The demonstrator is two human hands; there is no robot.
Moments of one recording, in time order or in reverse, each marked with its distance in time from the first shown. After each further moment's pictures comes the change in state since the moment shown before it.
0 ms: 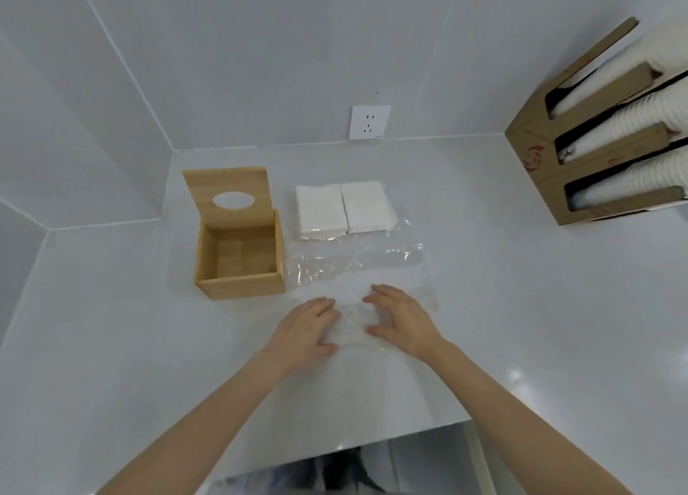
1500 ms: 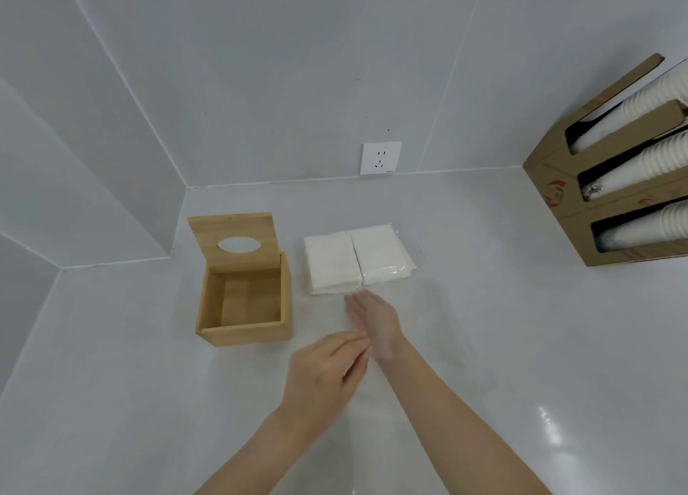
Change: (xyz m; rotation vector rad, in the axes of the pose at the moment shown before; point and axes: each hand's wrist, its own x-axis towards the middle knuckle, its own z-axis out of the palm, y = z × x) left_hand 0.004 0.061 -0.050 -0.111 0.723 0.139; right_hand 0.086 -0.065 -0.002 1.753 0.253 0.543
